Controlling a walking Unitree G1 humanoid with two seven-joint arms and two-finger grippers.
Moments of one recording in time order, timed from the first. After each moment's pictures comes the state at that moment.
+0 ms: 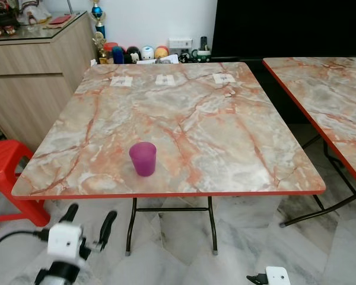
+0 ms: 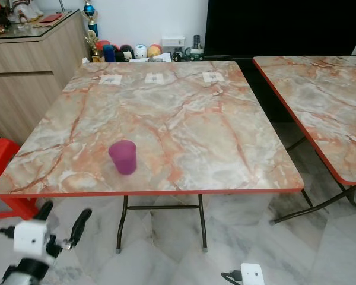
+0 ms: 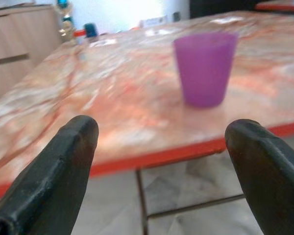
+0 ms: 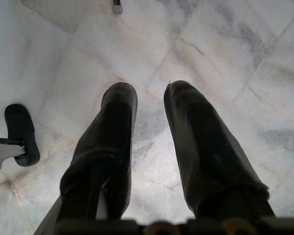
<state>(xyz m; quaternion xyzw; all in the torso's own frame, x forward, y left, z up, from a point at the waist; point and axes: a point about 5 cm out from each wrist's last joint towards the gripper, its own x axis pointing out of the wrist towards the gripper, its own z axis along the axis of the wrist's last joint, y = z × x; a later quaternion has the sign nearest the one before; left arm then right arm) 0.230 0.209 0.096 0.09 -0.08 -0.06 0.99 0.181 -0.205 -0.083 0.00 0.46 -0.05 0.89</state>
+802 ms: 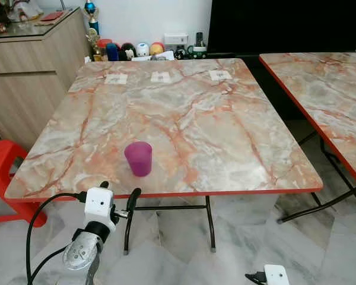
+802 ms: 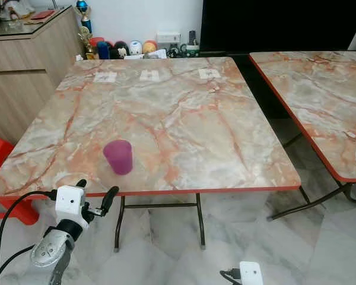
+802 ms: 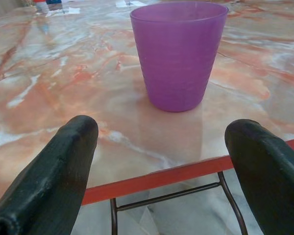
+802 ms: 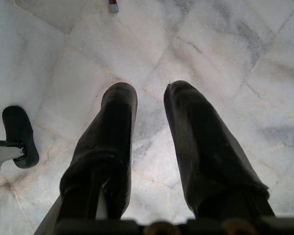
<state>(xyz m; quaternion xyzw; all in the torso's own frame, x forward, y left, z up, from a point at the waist) 0.283 0.189 0.086 0.05 -0.03 -0.09 0.99 0.184 -0.203 -0.082 0.00 0.45 -0.06 0.89</state>
